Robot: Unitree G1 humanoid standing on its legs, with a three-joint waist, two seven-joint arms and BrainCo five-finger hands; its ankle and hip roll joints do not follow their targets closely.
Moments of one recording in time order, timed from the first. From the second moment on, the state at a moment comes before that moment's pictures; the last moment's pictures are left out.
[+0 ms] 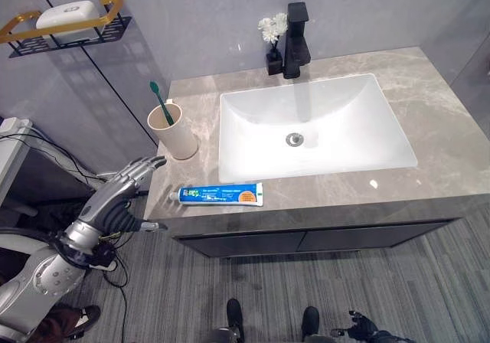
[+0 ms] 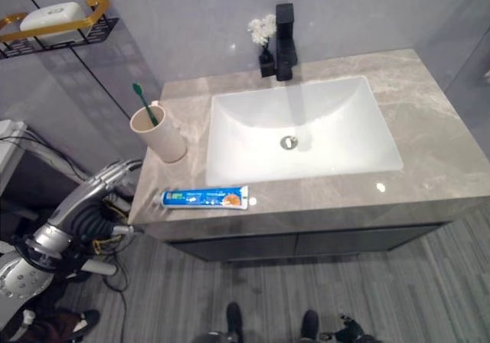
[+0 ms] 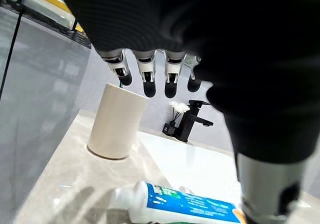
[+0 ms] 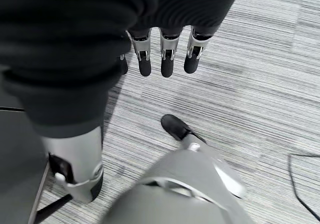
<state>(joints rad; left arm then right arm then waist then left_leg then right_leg) 0.19 1.02 -0.05 -0.14 0.15 -0.43 0.19 -0.01 -0.35 0.31 1.22 0.03 -0.13 -0.04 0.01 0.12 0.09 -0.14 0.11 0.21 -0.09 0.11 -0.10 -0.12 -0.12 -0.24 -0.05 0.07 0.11</state>
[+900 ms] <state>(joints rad) 0.08 1.06 -0.15 -0.01 0.15 -0.42 0.13 -0.02 -0.35 0.31 1.19 0.03 -0.11 -0.04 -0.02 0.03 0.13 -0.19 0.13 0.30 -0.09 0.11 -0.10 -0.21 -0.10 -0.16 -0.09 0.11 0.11</state>
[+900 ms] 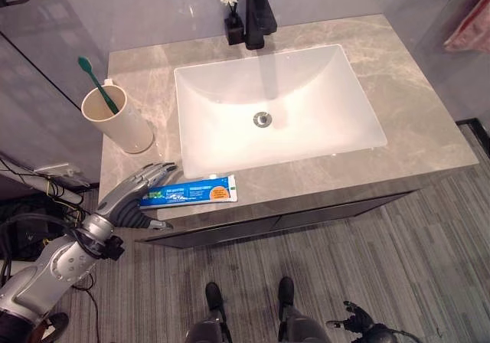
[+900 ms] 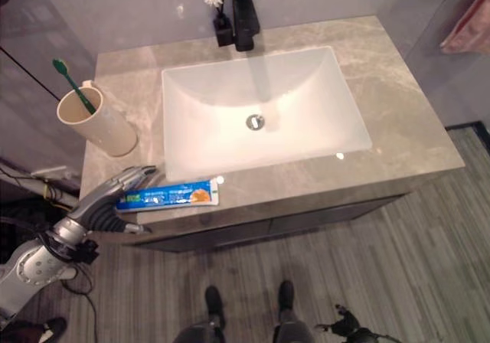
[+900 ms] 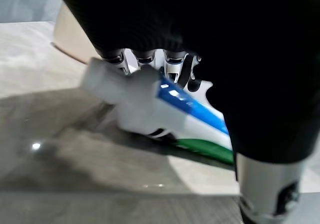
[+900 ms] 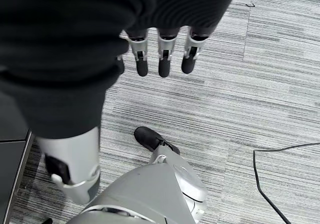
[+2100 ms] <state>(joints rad) -0.04 1.06 -0.17 0.01 0.12 -0.41 0.14 -0.04 -0.35 0.31 1.19 0.07 -0.11 -0.04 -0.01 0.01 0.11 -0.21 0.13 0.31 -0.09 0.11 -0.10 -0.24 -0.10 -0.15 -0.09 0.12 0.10</state>
